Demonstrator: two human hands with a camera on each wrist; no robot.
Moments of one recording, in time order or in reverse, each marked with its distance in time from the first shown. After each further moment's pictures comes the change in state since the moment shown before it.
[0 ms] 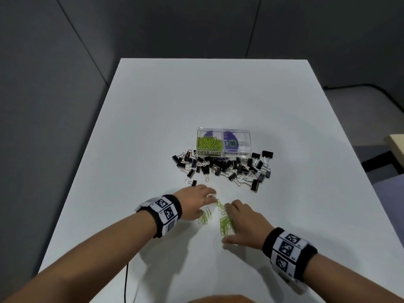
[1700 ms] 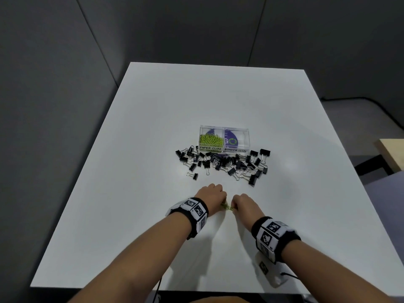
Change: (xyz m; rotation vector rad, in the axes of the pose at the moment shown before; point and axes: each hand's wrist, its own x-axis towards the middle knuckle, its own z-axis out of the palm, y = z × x) left_hand 0.033 0.059 0.012 -0.093 0.121 -0.303; right_hand 0.013 0.004 0.015 0.185 0.160 0.237
